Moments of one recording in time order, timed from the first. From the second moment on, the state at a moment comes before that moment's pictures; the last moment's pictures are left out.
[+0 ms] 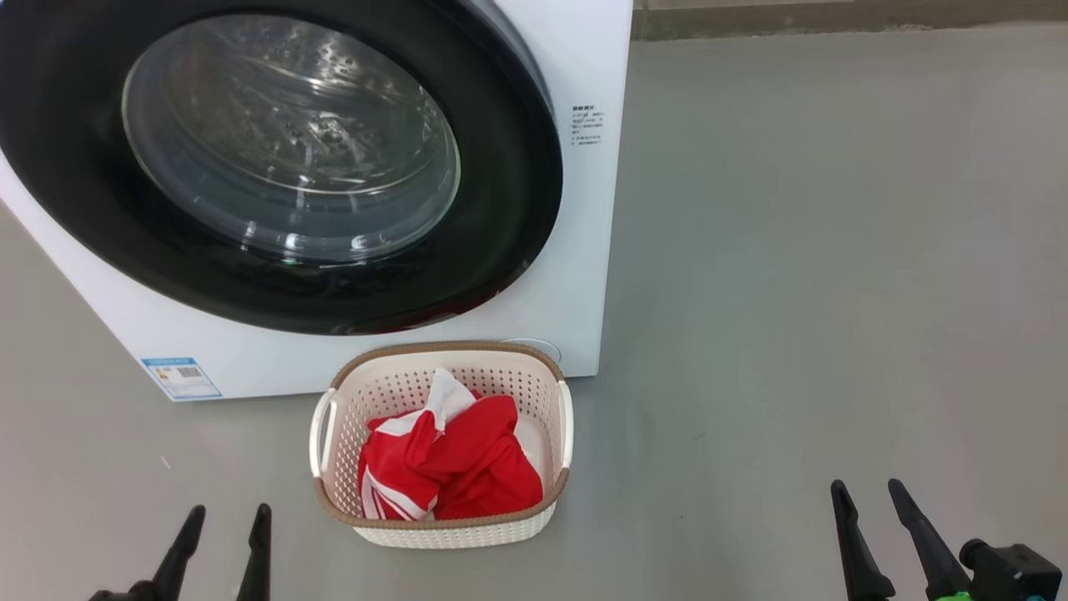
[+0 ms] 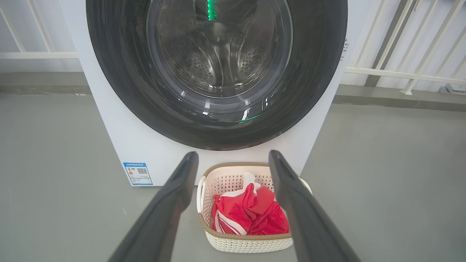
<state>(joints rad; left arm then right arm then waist) 0.03 0.17 0.03 0.26 -0.30 -0.13 -0.25 0.13 -0.05 -0.04 0.24 0.39 0.13 -0.26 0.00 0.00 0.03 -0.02</state>
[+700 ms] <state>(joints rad) 0.06 0.17 0.04 0.26 -0.30 -0.13 -0.25 0.18 -0.04 -0.07 0.23 0.39 0.13 -0.26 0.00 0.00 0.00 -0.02</state>
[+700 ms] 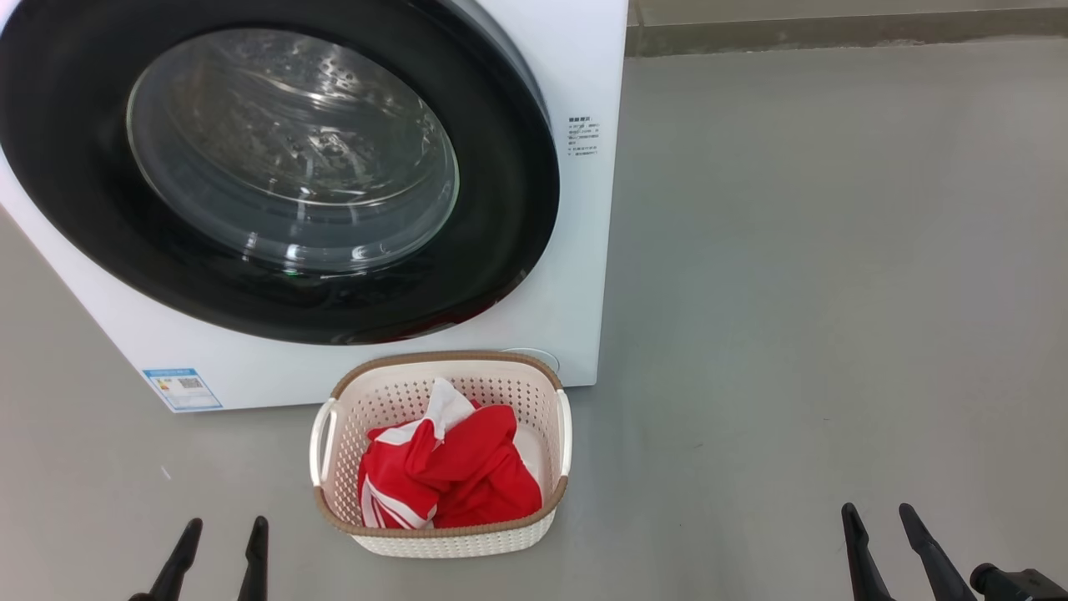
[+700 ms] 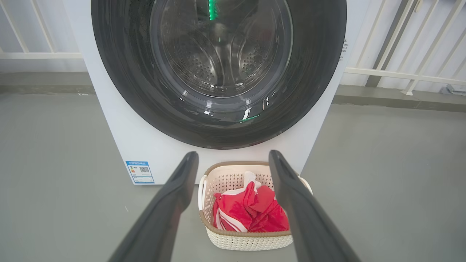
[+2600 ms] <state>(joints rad) 0.05 0.10 0.04 0.32 -0.69 -0.12 -0.14 0.13 -0.02 -0.07 0.30 0.75 0.13 -0.15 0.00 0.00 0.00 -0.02</state>
